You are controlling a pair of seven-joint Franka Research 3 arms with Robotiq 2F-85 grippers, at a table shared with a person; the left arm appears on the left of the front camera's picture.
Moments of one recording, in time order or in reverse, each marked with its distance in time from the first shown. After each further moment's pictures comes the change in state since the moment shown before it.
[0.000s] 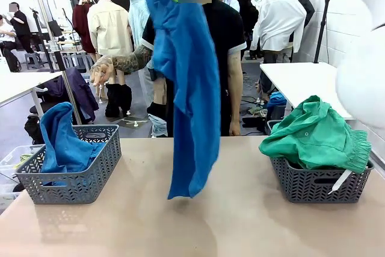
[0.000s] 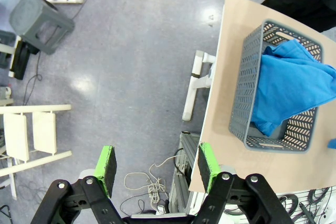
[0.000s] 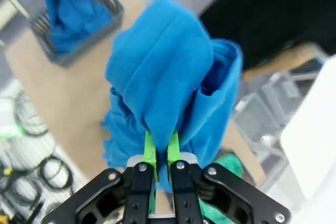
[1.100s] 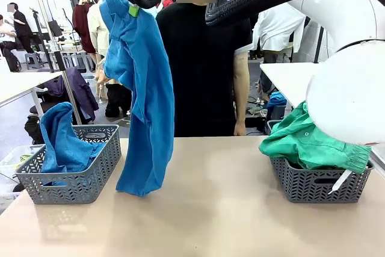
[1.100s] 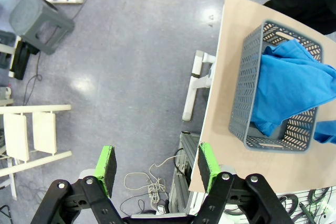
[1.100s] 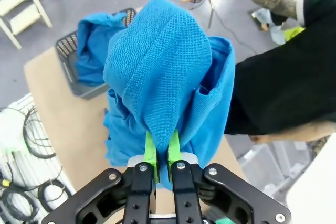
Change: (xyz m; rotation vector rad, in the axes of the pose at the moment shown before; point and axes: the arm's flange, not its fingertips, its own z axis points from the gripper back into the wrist) left arm 0.000 0.000 0.000 0.000 0.000 0.000; right arm 0.038 0.042 -0.049 0.091 -0.131 0.124
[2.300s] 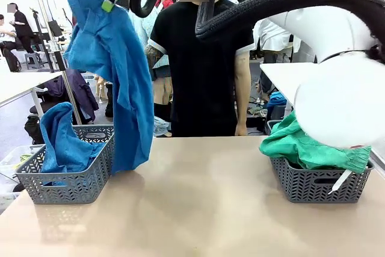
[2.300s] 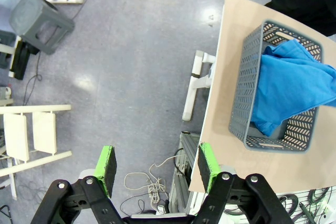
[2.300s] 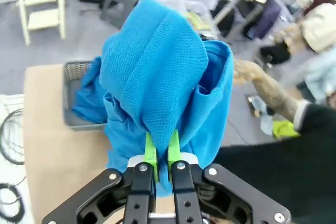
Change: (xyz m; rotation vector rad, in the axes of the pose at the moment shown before) left arm 0.000 0.000 0.000 0.000 0.000 0.000; right arm 0.027 0.004 -0.039 0.094 -0.276 0.378
